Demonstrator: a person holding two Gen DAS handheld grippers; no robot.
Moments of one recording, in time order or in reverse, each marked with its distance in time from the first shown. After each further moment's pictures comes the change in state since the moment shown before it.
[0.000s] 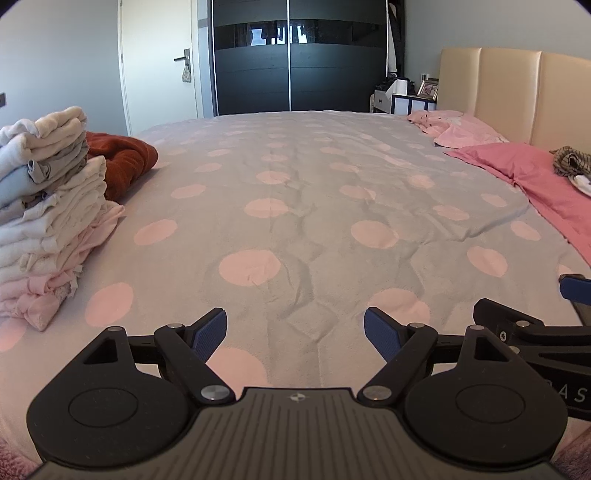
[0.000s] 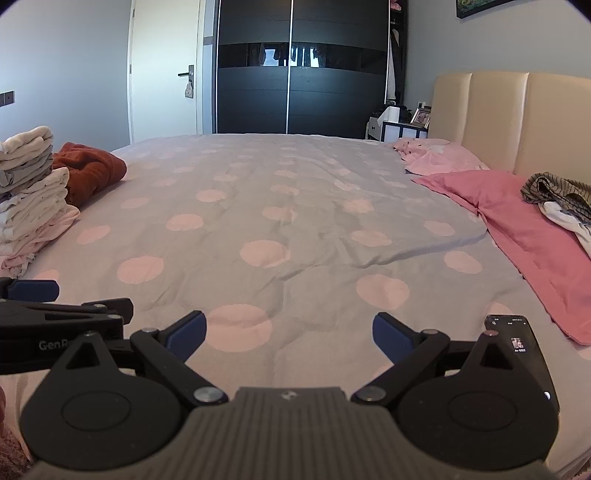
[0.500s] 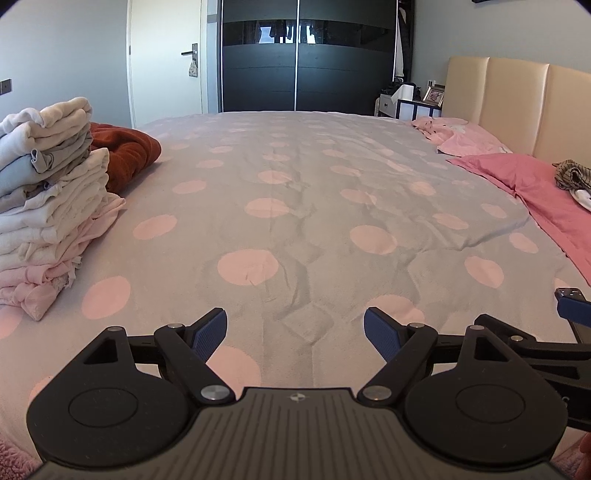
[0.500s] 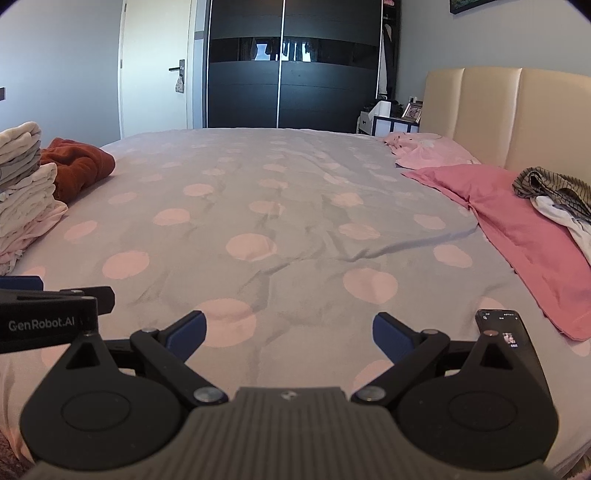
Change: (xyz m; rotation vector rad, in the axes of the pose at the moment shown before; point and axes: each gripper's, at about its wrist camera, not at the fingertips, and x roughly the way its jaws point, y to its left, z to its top) left arm 0.000 0.004 0.002 -0.066 -0.008 -0.035; right arm 0.001 -0.007 -0.002 0.022 0.021 -0.029
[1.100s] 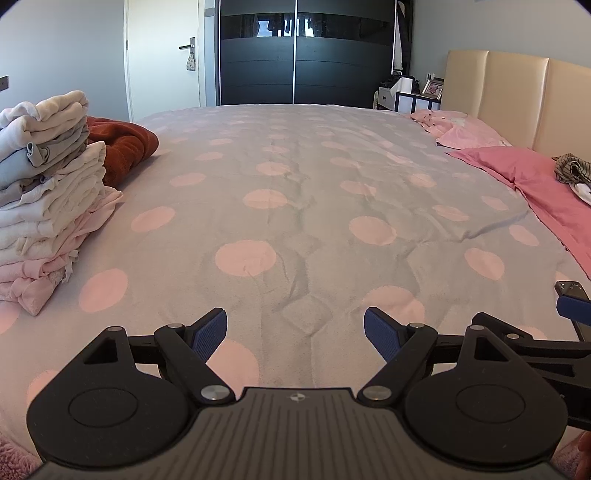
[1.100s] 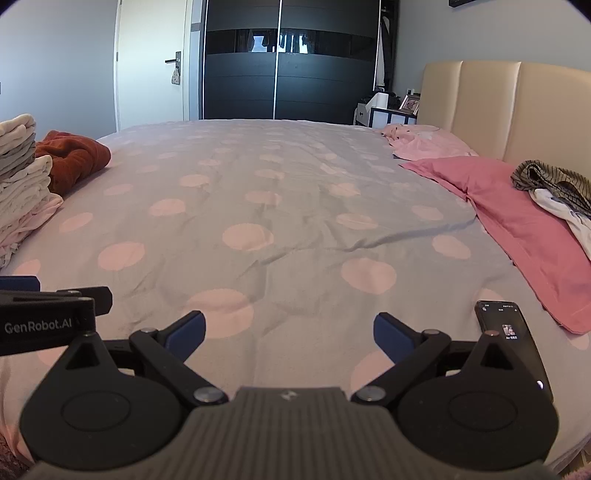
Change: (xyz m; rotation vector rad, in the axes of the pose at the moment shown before) left arm 0.002 0.000 -0.001 0.010 0.014 0.002; right arm 0.007 0.004 -0.002 -0.004 0.021 -0.016
